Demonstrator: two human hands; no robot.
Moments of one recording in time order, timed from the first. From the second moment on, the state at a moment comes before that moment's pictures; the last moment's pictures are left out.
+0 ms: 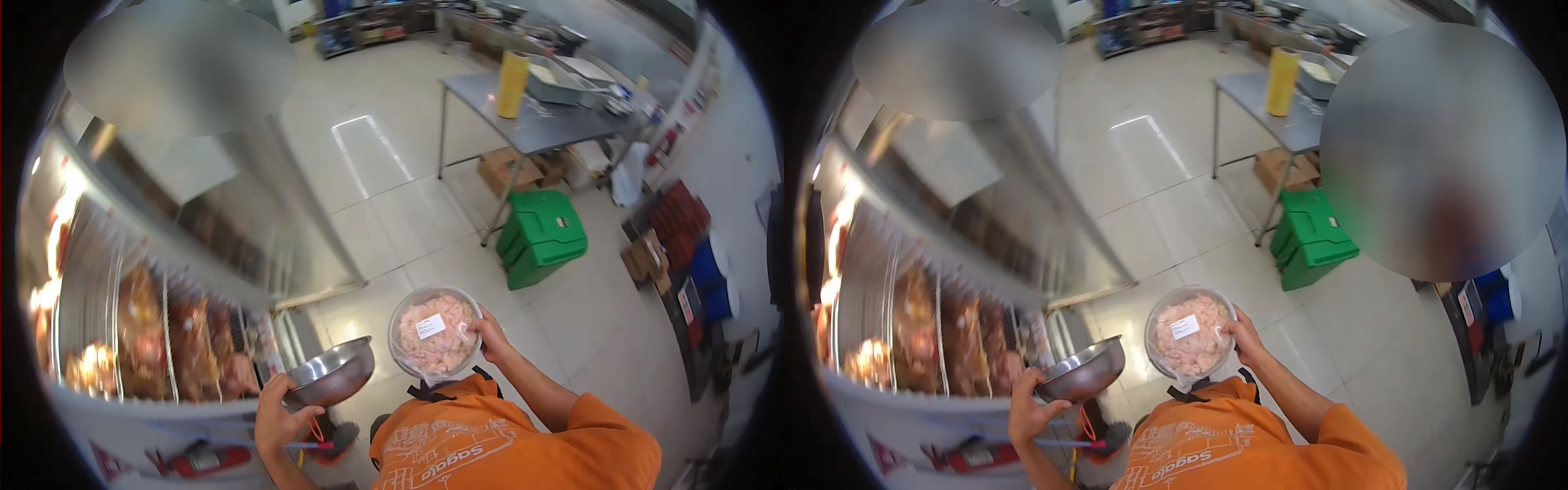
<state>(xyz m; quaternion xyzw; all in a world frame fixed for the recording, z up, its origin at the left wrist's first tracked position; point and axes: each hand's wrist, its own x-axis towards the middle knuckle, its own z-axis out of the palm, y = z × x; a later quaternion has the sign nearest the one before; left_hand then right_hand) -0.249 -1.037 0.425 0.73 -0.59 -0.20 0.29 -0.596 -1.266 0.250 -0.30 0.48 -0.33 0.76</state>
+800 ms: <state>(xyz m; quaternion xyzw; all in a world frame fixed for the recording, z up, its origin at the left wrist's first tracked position) -0.602 -1.889 0.259 0.28 -0.92 -0.07 0.27 -0.852 -1.481 0.220 0.08 0.51 -0.76 0.39</state>
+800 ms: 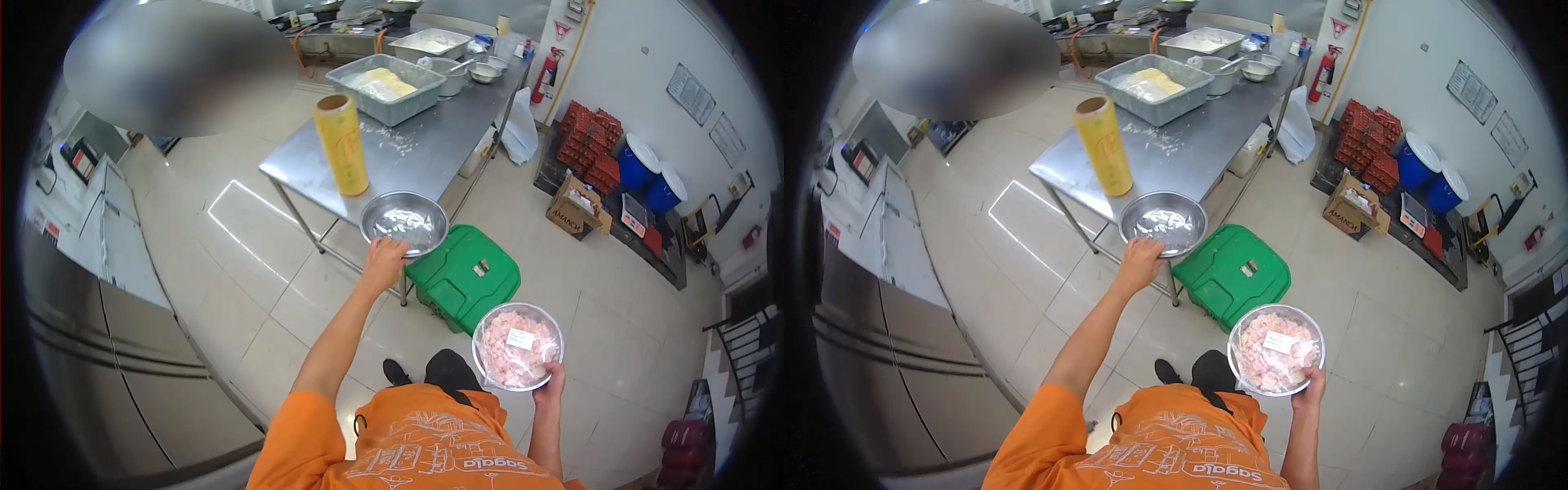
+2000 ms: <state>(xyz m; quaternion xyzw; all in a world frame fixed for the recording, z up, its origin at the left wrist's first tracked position) -0.670 -2.022 0.277 0.40 -0.90 -0.11 0.15 -0.890 -2.009 0.264 -0.49 0.63 -0.53 0.27</state>
